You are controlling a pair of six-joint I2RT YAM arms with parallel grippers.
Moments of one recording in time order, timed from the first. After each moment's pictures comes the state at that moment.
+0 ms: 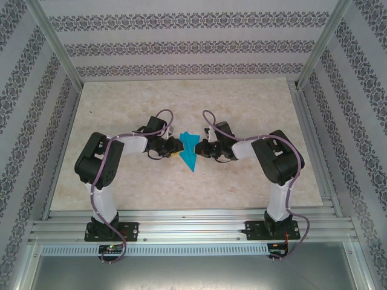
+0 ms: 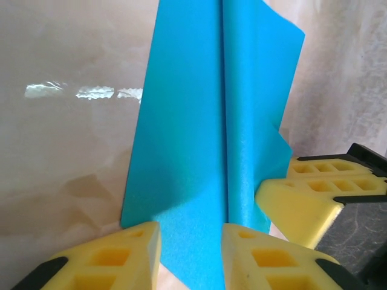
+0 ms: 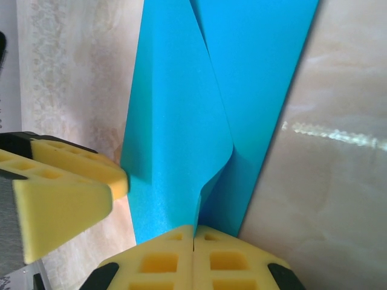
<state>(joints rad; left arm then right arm) -0.40 1.89 1.03 -0.16 0.58 -0.74 0.48 1.95 0.90 0.22 -0.59 0.68</state>
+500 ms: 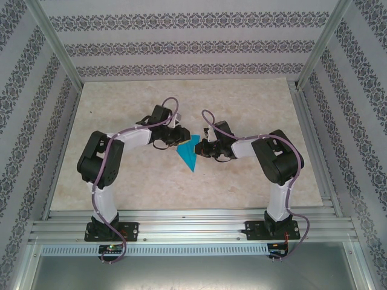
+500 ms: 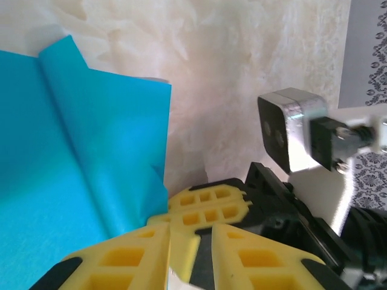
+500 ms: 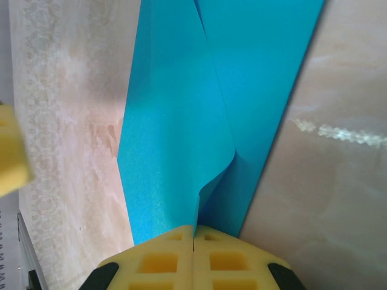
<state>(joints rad) -0.44 1.94 1.21 -0.17 0.64 -0.74 0.48 1.95 0.92 0.18 -0.58 0.65</state>
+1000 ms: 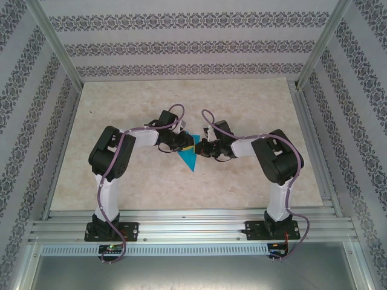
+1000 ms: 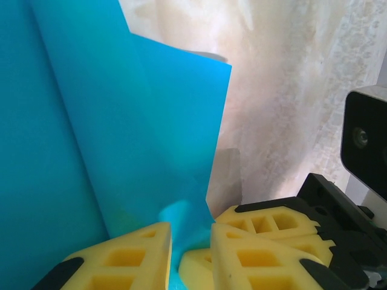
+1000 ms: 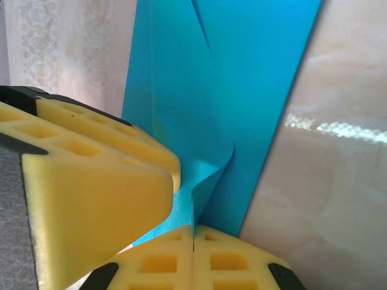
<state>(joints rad) -0.46 2.06 1.24 -0.15 0.65 -0.77 0.48 1.95 0.94 0.15 -0.58 0.65</state>
